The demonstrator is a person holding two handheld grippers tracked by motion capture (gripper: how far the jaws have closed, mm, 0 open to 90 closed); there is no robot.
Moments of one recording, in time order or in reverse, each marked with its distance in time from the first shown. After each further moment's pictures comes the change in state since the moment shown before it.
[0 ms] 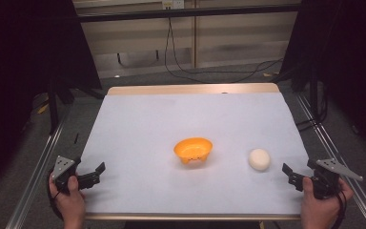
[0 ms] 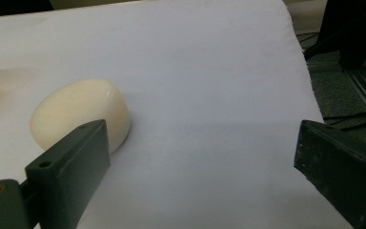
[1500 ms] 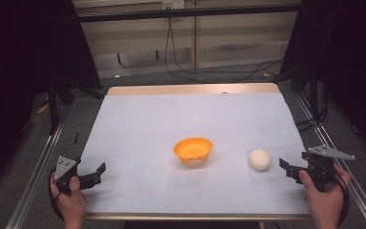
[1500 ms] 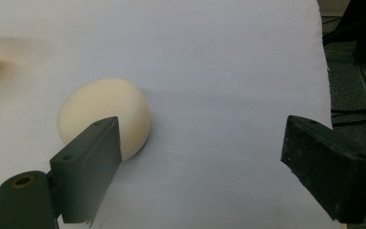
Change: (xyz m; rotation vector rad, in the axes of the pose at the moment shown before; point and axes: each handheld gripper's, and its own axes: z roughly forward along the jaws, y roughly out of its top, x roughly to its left) left arm -0.004 0.000 0.000 0.001 0.025 0.033; right arm 0.014 0.043 0.005 0.166 0.031 -0.133
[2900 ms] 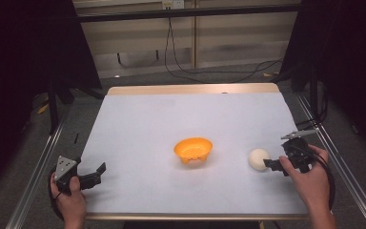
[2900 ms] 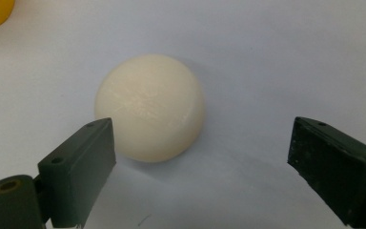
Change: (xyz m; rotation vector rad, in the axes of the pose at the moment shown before) left arm 0.000 0.000 0.000 0.001 -0.008 0.001; right arm 0.026 0.042 0.037 0.331 0.119 -0.130
